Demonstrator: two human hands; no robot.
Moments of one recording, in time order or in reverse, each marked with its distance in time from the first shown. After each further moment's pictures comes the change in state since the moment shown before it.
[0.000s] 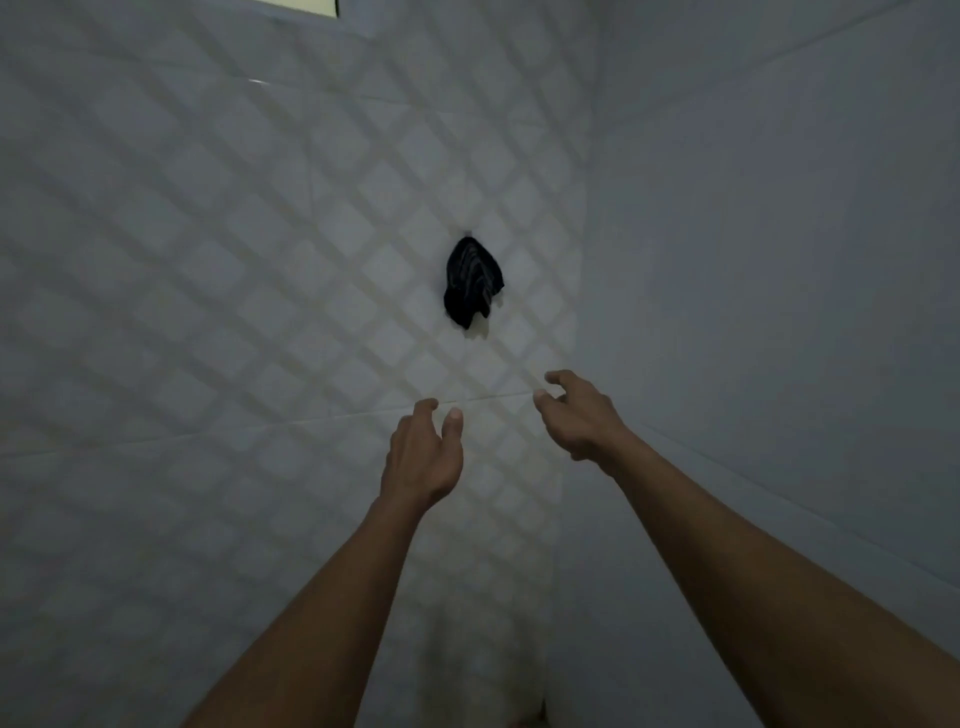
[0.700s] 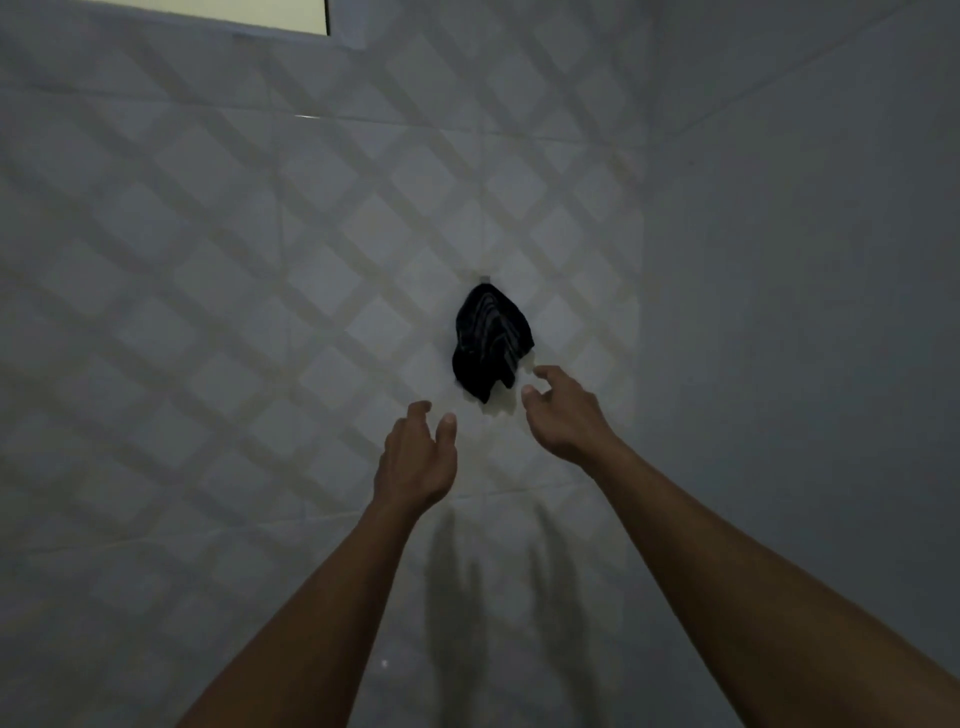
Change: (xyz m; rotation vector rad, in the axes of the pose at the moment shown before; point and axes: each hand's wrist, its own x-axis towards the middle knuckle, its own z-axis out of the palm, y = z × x) left_hand 0.222 -0.005 0.070 0.088 0.163 0.032; right_hand 0.247 0.000 0.036 0.090 -0.008 -0.214
